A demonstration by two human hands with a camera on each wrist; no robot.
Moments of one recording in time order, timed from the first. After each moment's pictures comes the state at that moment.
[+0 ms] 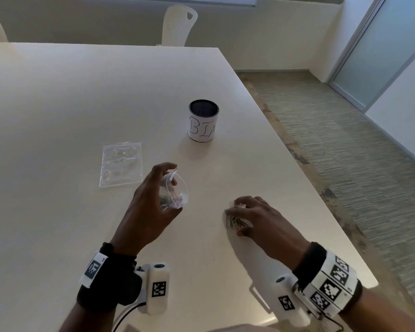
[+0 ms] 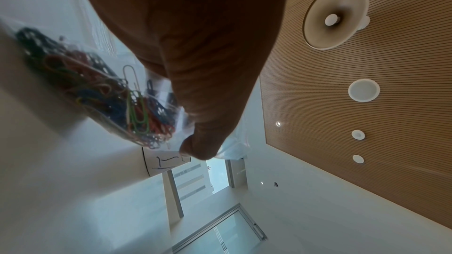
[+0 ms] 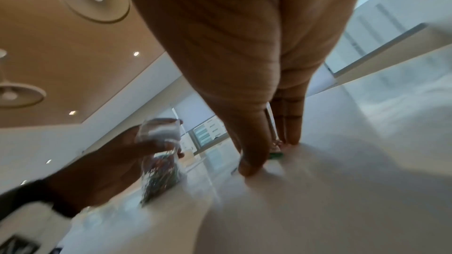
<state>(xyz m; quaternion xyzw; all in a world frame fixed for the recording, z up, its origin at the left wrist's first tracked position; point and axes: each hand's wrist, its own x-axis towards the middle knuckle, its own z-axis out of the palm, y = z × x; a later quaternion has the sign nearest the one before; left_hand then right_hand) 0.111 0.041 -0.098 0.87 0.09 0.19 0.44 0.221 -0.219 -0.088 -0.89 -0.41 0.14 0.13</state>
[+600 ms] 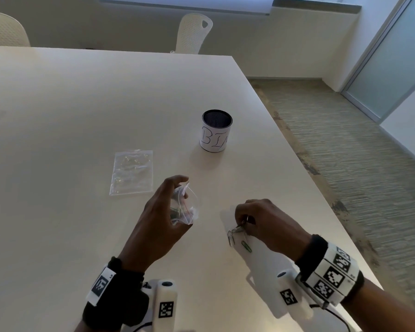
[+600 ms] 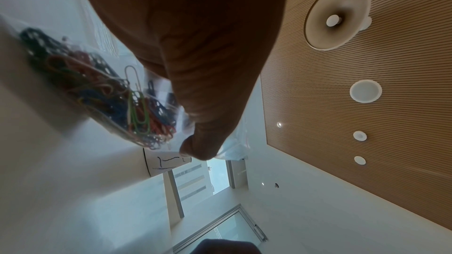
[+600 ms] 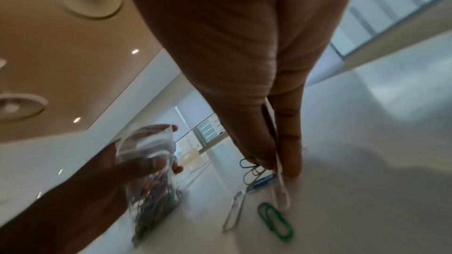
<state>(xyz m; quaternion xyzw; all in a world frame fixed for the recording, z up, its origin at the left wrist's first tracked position) 0.110 0.039 -0.098 0.86 0.09 0.19 0.47 0.256 -0.186 -0.078 -0.87 -0.42 0.18 0.17</state>
